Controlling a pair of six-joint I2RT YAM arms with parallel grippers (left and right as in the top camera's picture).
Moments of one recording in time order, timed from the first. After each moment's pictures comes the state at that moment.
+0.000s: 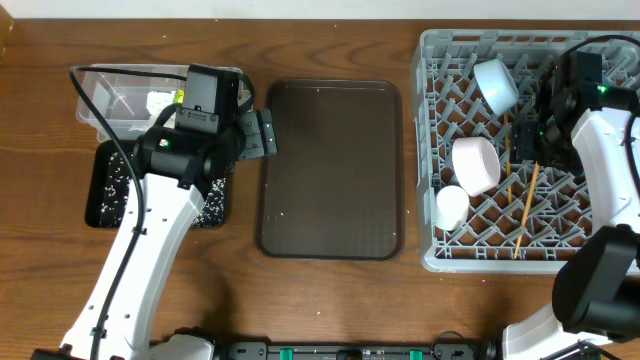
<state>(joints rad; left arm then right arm) -0.24 1.40 1.35 -0.92 -0.03 -0.38 -0.17 1.78 1.48 -1.11 0.12 0.01</state>
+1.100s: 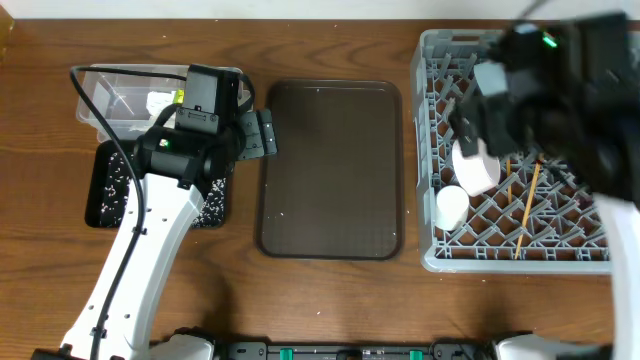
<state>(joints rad) -0.24 1.40 1.35 -0.92 -0.03 -0.38 0.24 1.44 2.04 -1.48 -0.04 -0.01</state>
